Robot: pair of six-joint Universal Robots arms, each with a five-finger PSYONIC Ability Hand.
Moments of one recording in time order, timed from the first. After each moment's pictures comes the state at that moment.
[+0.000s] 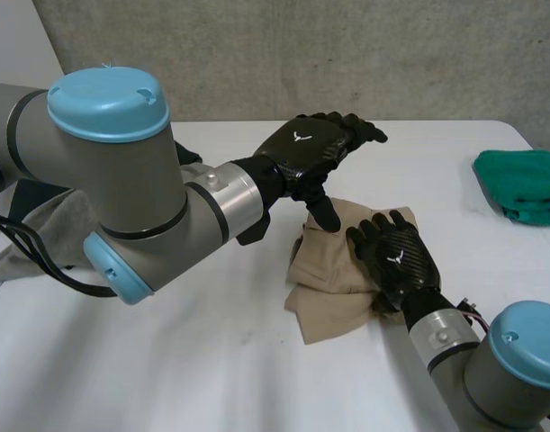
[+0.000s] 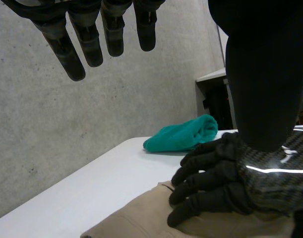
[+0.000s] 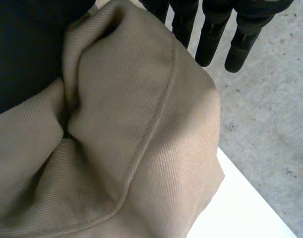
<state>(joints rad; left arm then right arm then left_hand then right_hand) 4.05 -2.15 -1.01 3.10 -1.14 3.15 1.98 -1.12 2.05 -0.87 1.39 2.63 0.24 0.24 0.24 0.25 0.07 0.36 0.35 0.36 0.36 0.14</state>
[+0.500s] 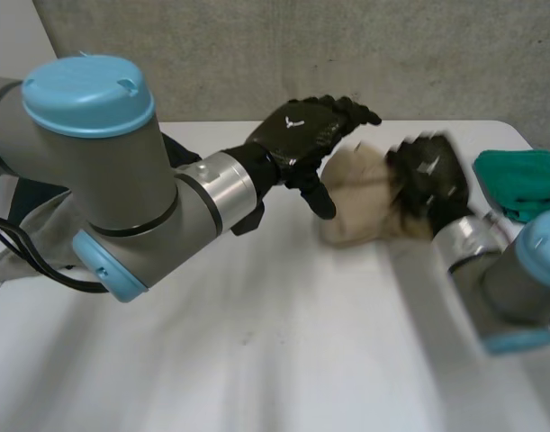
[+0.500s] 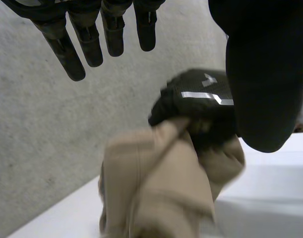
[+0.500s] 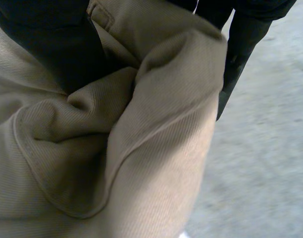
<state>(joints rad) 4.06 -2.10 -1.03 3.14 -1.17 3.15 1.85 -1.12 1.70 -0.80 1.33 2.71 0.24 0.24 0.24 0.25 0.07 1.03 1.16 1.17 1.19 0.91</state>
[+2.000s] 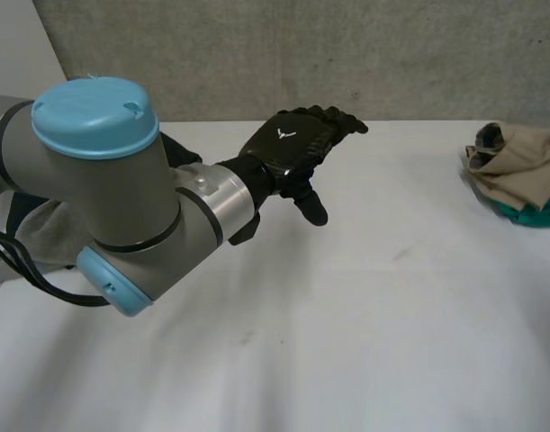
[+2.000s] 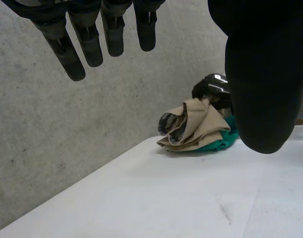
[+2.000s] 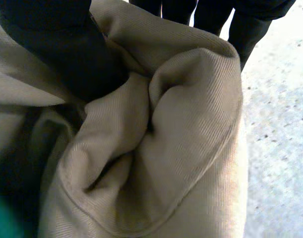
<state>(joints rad) 4.05 -2.10 -1.10 3.18 -1.23 3.15 1.22 -0.36 0.89 -1.18 0.81 3.18 0.24 0.24 0.24 0.25 0.07 1.04 1.16 1.19 1.20 0.95</state>
